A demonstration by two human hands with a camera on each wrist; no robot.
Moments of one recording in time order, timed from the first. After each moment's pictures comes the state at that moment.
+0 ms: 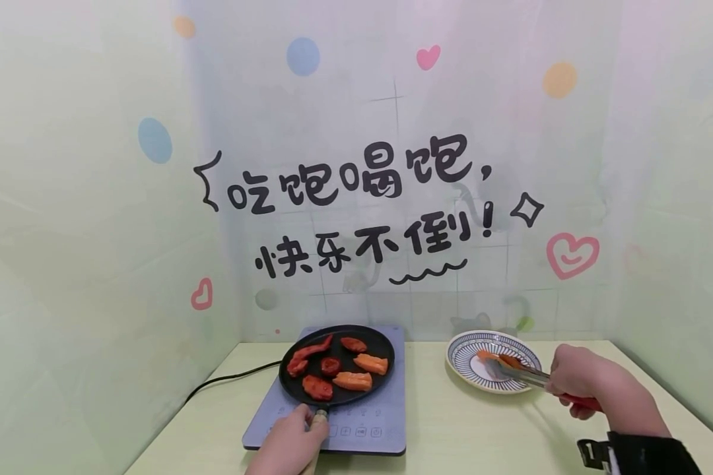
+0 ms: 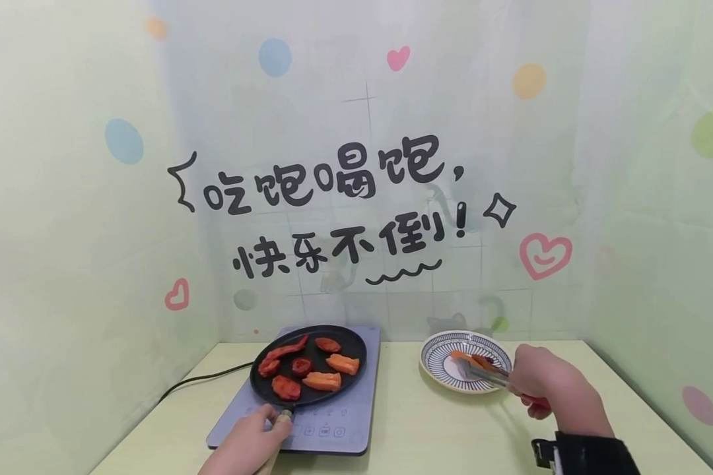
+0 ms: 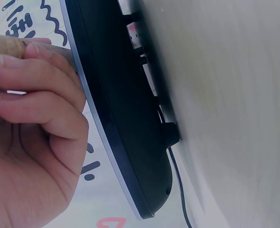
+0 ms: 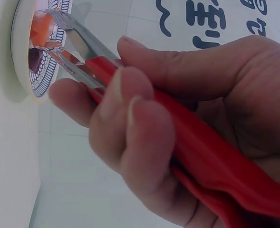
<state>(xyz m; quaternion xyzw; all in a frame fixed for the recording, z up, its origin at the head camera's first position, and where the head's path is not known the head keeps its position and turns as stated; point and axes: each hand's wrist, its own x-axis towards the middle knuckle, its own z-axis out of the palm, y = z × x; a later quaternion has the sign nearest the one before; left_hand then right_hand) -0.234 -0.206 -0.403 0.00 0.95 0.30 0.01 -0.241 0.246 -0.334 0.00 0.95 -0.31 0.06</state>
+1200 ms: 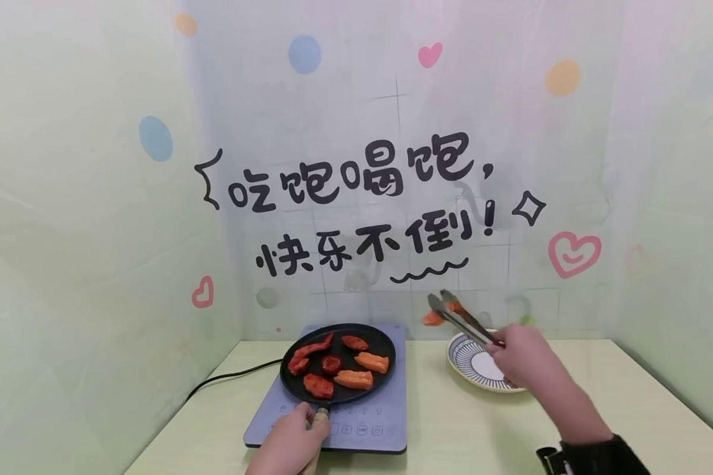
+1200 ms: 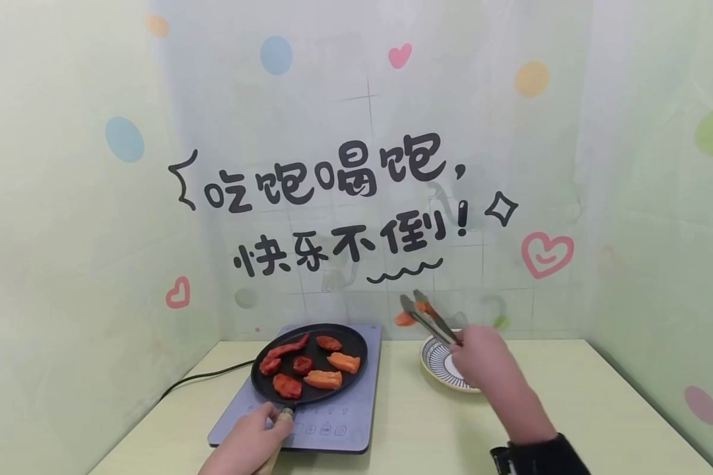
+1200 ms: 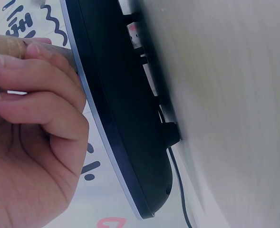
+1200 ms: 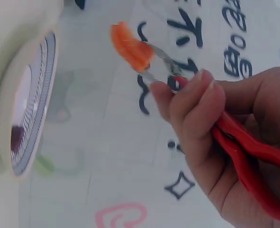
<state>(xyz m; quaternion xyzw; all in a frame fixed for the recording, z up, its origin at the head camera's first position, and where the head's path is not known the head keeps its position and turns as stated) -0.232 -0.206 -0.400 0.01 0.95 0.31 0.02 -0.249 0.164 -0.320 -0.06 0.94 -0.31 -0.13</state>
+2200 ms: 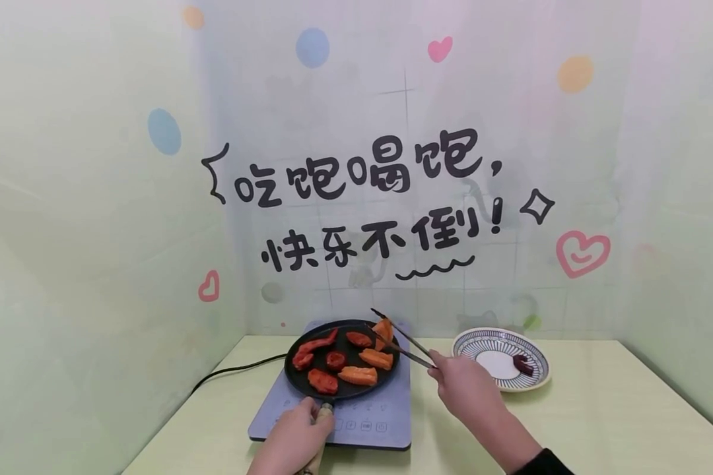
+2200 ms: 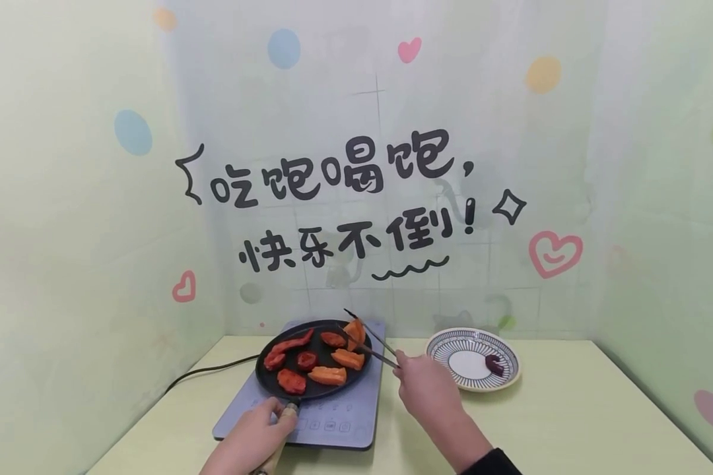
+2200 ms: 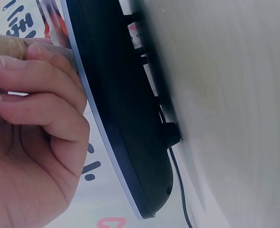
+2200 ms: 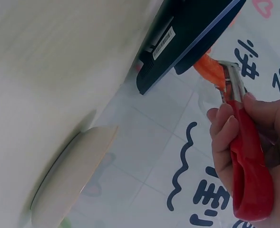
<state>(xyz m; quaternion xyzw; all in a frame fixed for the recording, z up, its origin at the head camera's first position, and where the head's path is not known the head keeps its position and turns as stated) -0.233 -0.206 -0.402 0.00 0.95 0.31 0.01 -0.270 0.082 -0.387 -0.16 0.94 -0.12 -0.29</state>
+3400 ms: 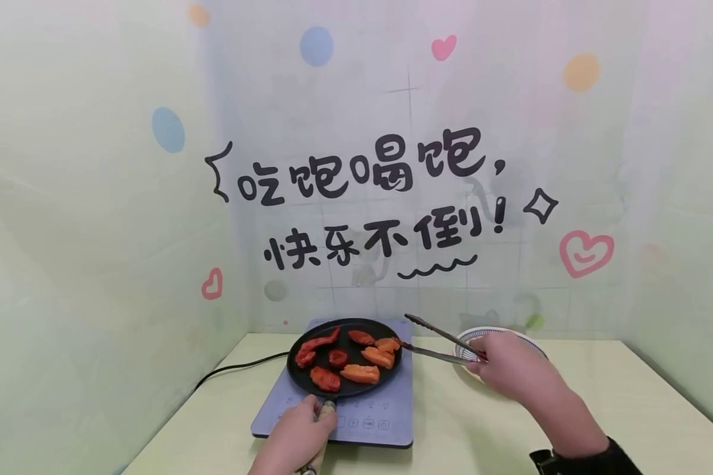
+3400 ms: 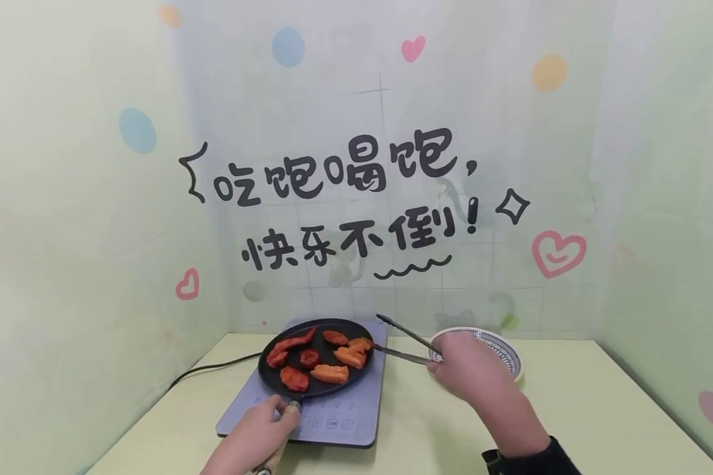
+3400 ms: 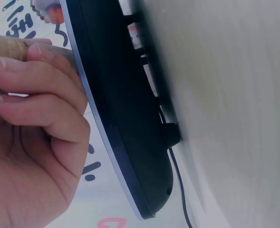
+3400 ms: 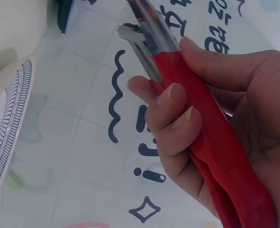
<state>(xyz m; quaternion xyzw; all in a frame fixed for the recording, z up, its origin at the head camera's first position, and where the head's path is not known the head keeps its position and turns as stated) -0.233 -0.205 -0.400 0.00 0.95 0.30 0.00 -0.236 0.133 -0.318 -0.19 0.95 -0.13 -0.22</state>
